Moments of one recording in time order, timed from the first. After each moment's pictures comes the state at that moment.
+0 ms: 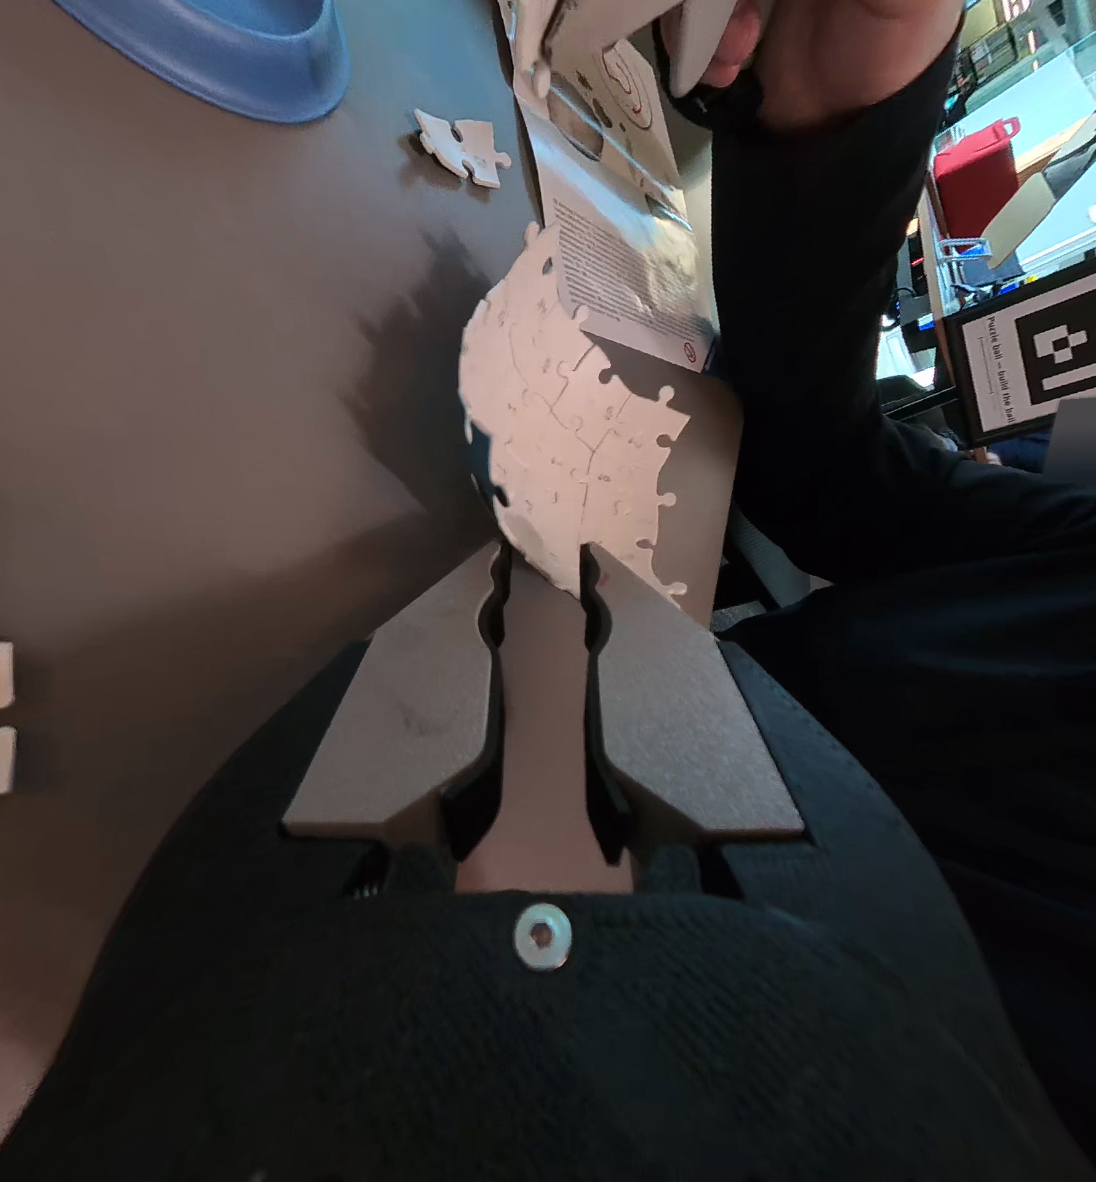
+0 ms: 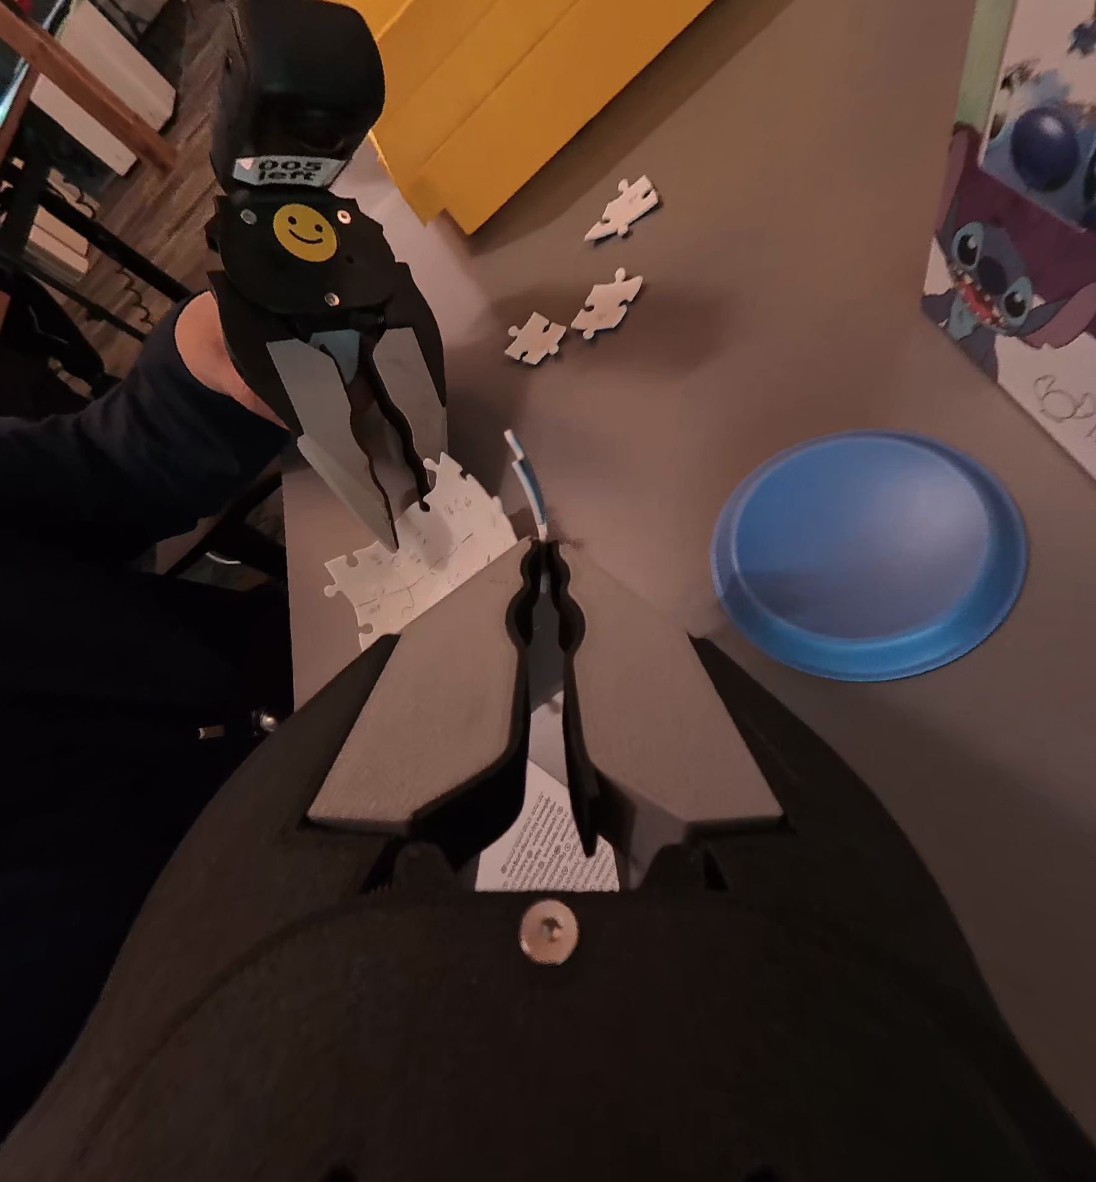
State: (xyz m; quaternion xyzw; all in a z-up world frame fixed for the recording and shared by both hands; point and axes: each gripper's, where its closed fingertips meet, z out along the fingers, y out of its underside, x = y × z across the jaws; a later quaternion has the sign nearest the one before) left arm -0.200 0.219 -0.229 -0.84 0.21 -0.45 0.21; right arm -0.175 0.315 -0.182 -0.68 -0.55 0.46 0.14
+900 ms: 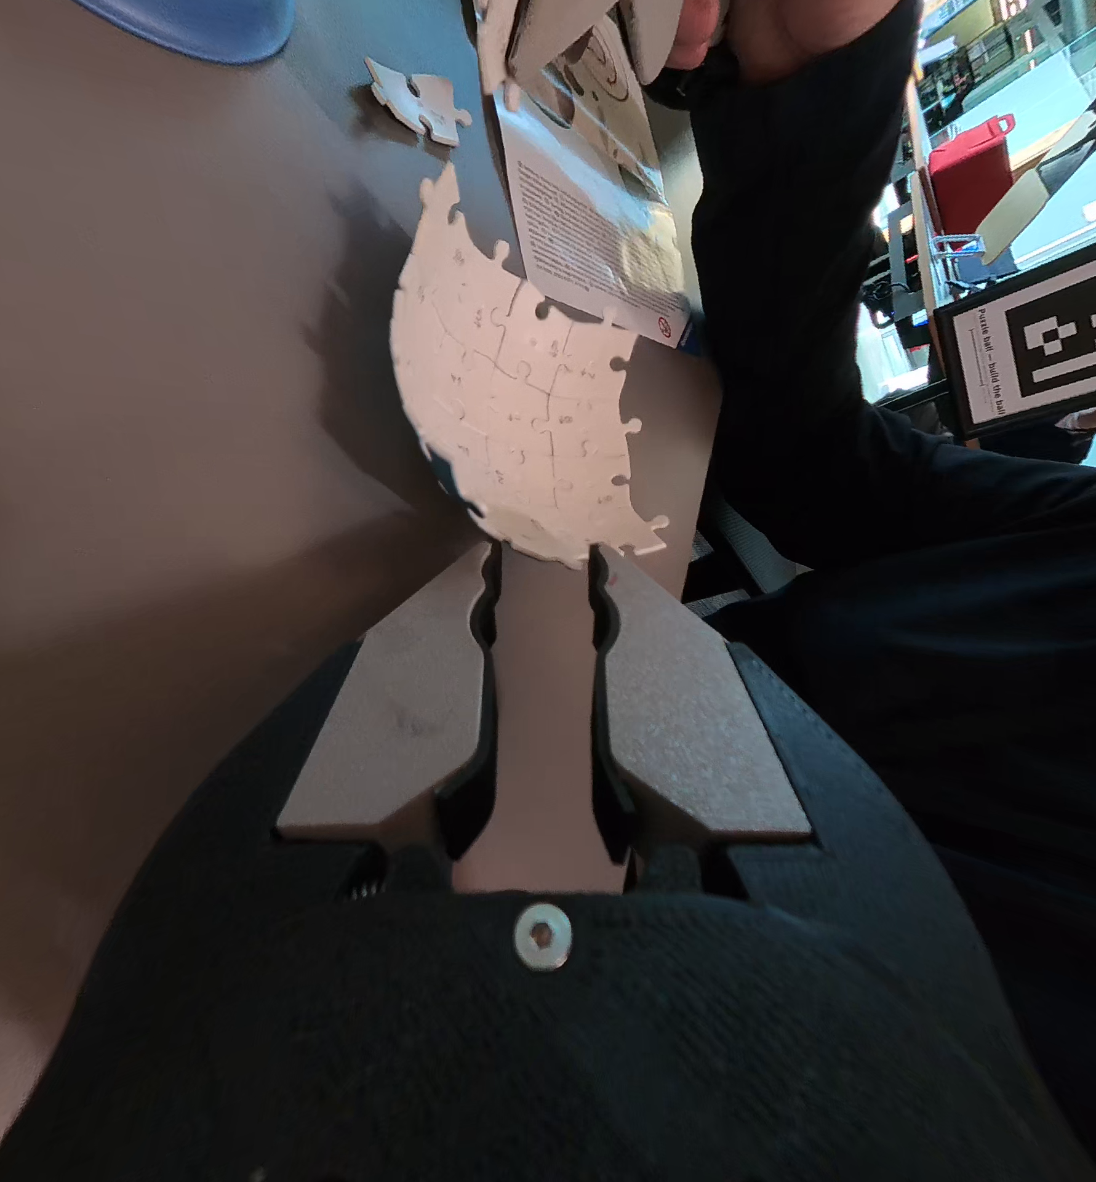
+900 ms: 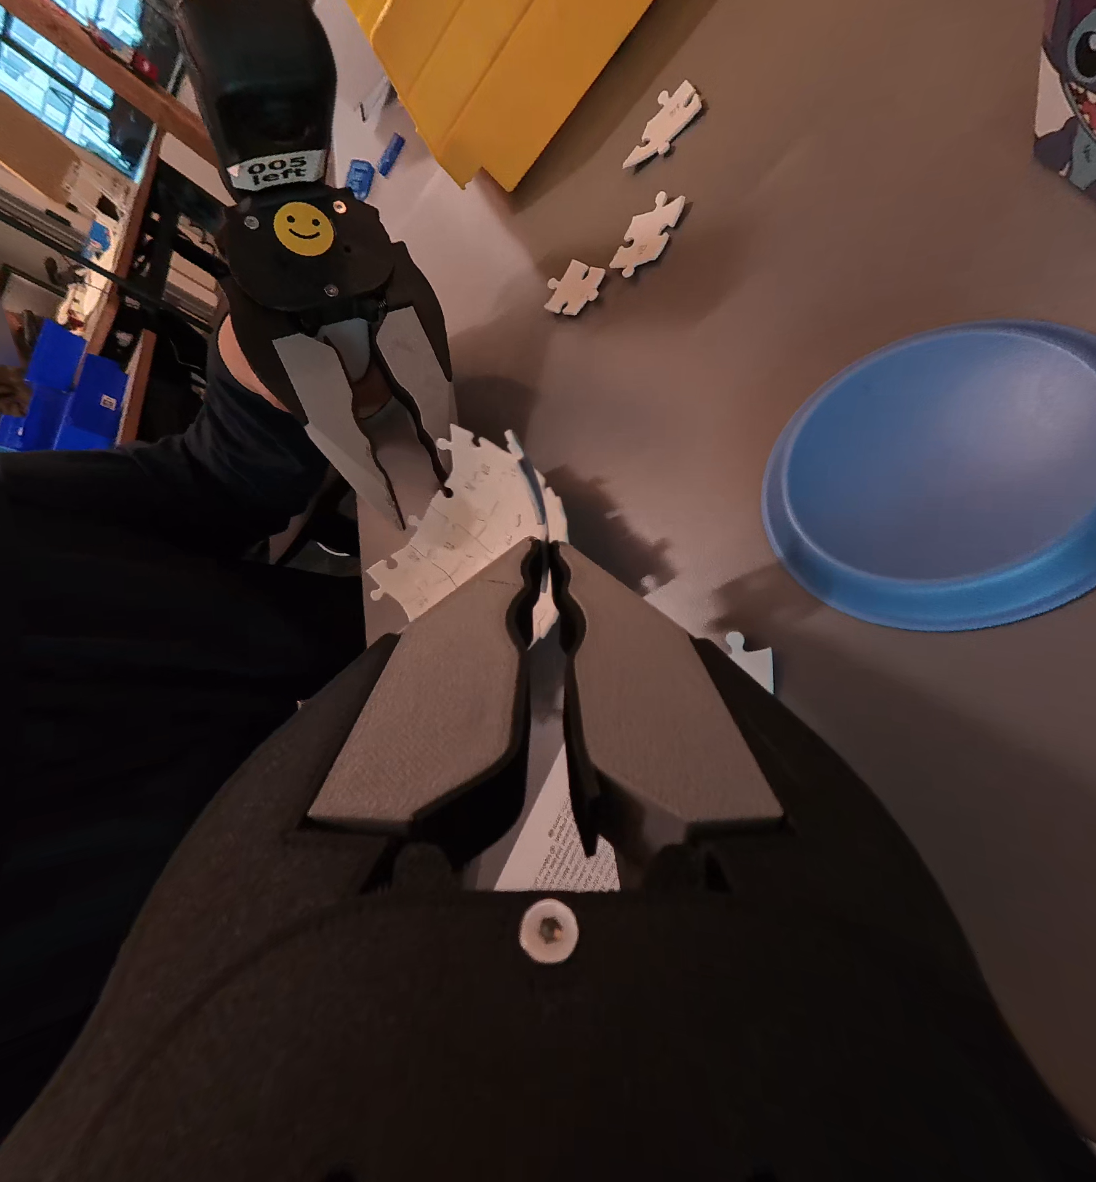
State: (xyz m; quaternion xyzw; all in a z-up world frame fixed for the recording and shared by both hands) left arm -0.198 0.200 -0.224 -0.84 0.21 -0.45 0.20; right arm -0.163 0.303 -0.190 -0.69 -0.52 0.50 0.05
